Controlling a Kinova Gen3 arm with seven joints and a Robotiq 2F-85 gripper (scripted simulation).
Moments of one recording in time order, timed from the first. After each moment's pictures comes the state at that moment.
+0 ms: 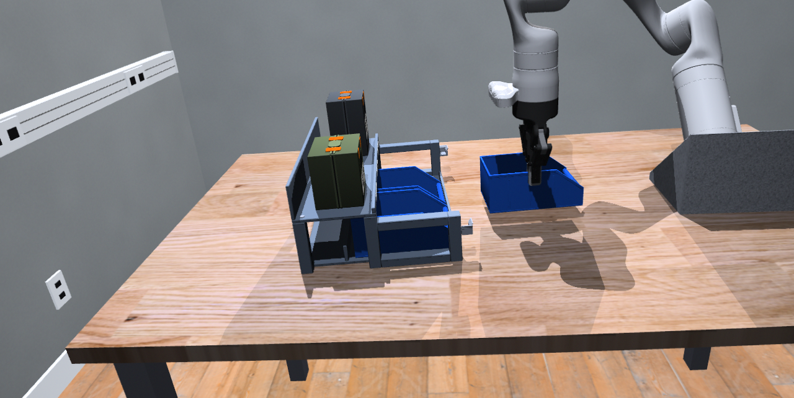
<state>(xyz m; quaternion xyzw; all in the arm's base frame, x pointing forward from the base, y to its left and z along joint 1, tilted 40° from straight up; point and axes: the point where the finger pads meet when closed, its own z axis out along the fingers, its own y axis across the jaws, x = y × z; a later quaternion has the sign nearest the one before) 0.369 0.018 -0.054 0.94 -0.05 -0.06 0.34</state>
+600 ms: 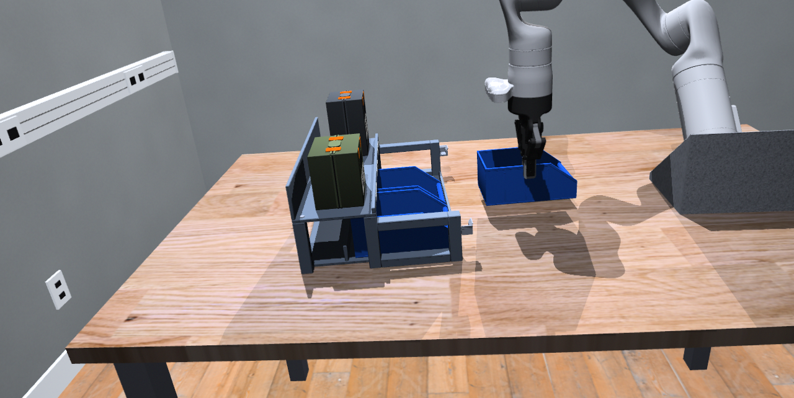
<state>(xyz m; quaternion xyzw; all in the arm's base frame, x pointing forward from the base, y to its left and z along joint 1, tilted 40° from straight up) 0.368 -0.008 -0.033 0.94 -0.05 -0.06 0.34</state>
